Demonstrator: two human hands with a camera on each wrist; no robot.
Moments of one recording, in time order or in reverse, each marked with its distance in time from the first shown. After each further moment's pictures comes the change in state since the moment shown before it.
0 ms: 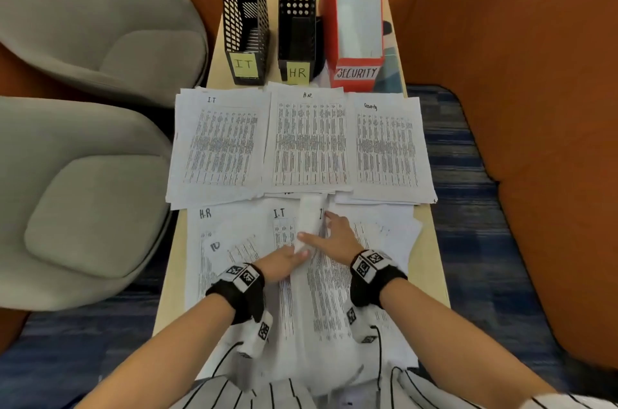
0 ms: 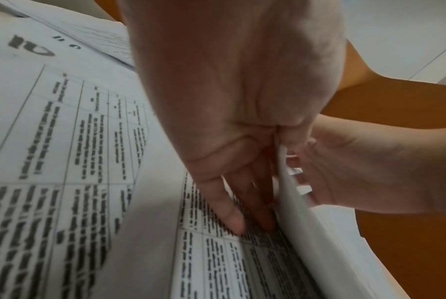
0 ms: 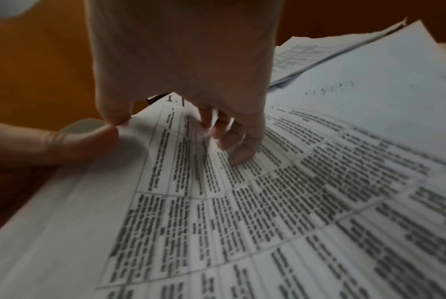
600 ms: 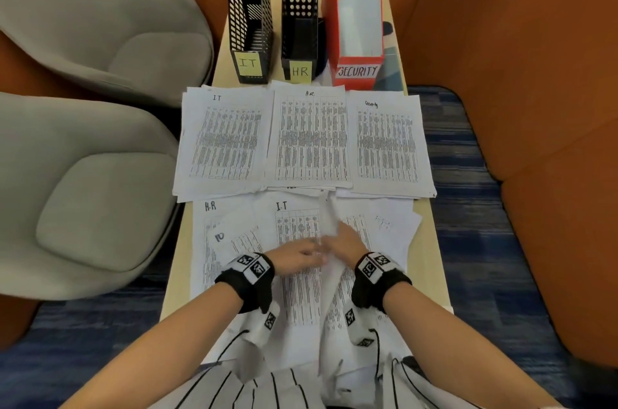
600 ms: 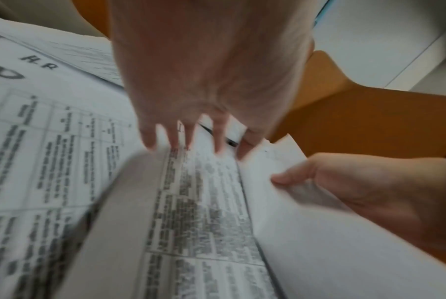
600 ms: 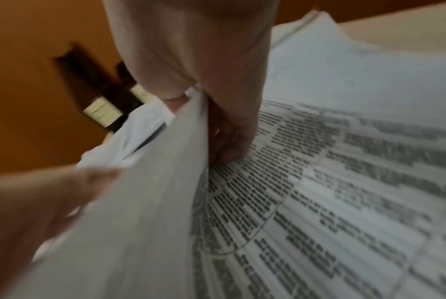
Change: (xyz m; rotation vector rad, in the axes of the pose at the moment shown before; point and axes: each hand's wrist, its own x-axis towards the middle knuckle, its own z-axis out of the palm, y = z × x) left_hand -0.012 0.024 0.013 0.234 -0.013 0.171; right_hand -0.019 0.010 0.000 0.165 -0.022 0.082
